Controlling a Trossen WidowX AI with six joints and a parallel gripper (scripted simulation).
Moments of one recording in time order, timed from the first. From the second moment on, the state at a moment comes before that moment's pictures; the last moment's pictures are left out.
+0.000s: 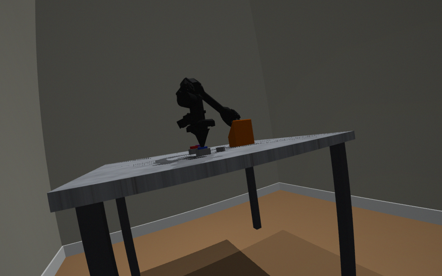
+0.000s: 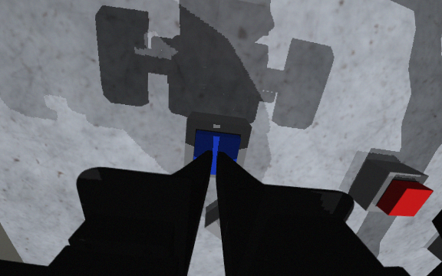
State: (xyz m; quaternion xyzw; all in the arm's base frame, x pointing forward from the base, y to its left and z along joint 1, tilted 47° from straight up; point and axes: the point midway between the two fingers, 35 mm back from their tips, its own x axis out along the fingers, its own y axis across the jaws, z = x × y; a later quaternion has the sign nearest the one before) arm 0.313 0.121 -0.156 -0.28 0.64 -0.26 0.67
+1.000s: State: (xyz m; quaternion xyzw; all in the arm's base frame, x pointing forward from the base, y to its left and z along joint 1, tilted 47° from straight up) arm 0.309 0.170 -0.106 -0.29 0.64 -0.27 0.66
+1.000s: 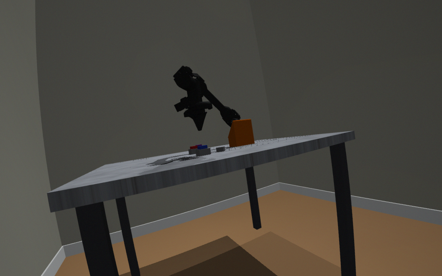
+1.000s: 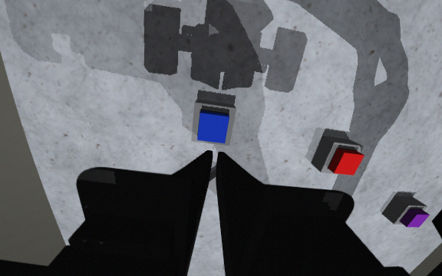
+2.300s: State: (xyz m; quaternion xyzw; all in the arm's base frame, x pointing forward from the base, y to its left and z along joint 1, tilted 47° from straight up) arm 0.194 -0.091 0.190 -0.29 0.63 -0.27 0.67
